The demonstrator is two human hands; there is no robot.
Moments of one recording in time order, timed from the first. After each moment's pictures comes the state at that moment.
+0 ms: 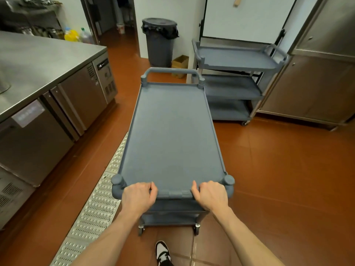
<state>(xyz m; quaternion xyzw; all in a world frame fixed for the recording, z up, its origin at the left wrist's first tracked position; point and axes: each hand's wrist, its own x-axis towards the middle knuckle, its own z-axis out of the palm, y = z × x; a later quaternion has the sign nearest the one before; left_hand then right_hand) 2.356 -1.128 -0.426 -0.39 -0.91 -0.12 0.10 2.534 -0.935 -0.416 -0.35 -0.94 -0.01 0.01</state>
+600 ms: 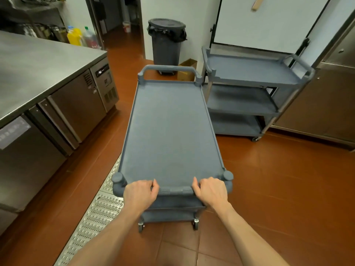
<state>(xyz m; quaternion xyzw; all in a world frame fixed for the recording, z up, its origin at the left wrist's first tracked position) 2.168 -0.953 -0.425 -0.36 -0.92 -0.11 0.08 2.331 -0.750 -0.407 -0.33 -0.94 -0.01 -0.03</state>
